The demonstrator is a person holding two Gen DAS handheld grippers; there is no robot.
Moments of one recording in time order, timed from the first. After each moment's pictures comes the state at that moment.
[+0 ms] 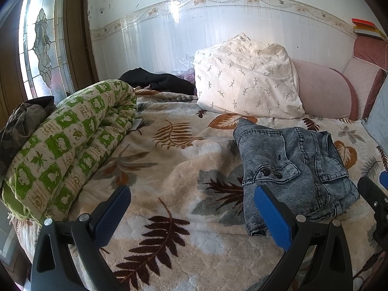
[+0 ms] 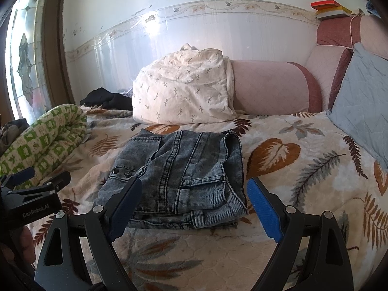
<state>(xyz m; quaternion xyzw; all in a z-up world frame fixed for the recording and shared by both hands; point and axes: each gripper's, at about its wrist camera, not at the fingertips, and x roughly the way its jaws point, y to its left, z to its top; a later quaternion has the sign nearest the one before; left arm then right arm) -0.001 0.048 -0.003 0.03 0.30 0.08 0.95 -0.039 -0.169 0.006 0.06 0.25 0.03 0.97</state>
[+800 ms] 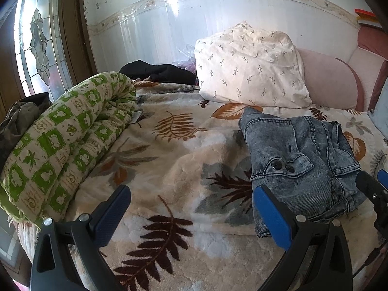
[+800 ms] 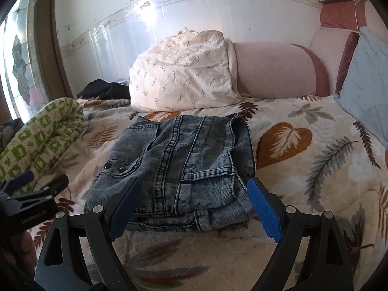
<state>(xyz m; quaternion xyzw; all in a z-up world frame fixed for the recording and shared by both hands) 0.017 0.049 -0.018 0.04 0.32 0.08 0.94 -0.008 -0.172 -0.012 0.09 0.29 0.04 0.95</state>
